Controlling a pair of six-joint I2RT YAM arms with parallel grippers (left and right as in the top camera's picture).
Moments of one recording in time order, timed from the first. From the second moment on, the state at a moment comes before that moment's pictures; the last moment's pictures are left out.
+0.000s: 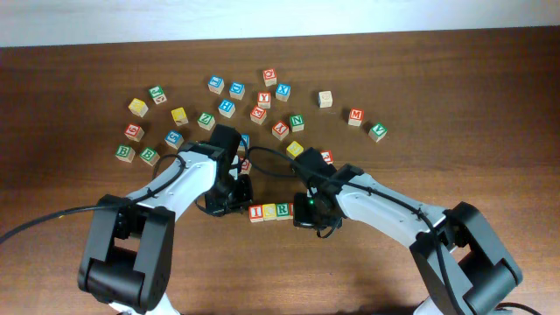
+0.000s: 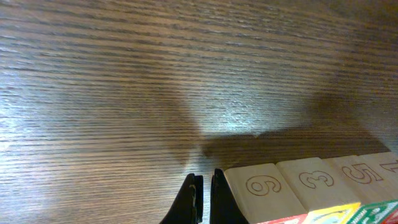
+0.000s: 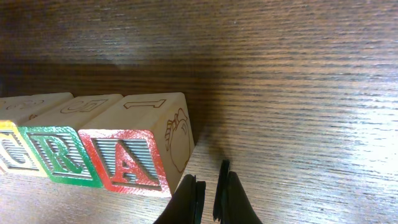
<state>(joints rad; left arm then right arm) -0.33 1.84 1.09 -0.82 0.25 -0.46 0.62 1.75 0.98 -0.65 -0.23 0.73</state>
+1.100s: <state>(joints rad) -0.39 1.84 1.08 -0.83 0.21 -0.47 0.51 1.76 1.02 -0.62 -0.28 0.63</state>
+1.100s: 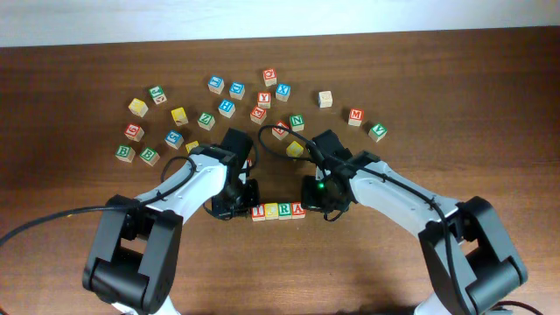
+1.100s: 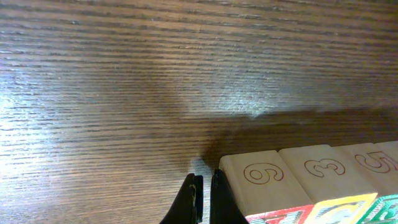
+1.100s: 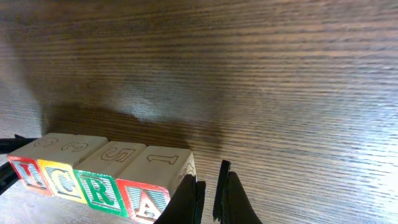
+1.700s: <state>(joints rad) -0.39 1.84 1.08 -0.82 0.19 -0.47 0.53 1.76 1.02 -0.59 -0.28 0.63</state>
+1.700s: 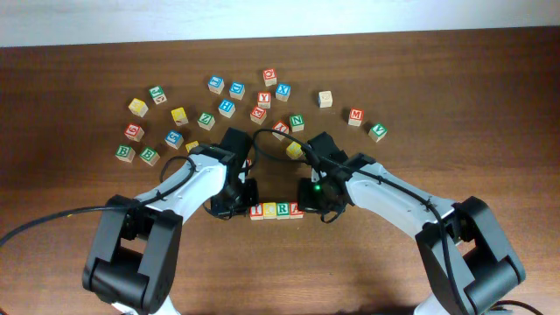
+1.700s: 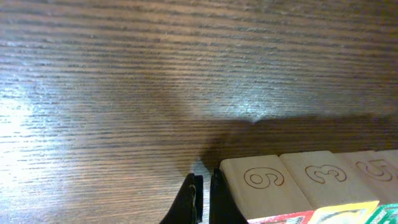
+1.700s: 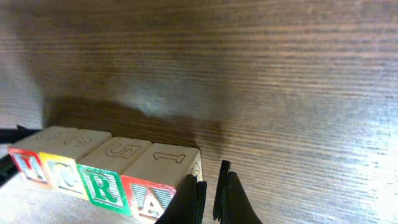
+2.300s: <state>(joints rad) -0.39 1.84 1.08 -0.81 0.19 -0.47 0.53 1.76 1.02 -0.60 -0.27 0.63</state>
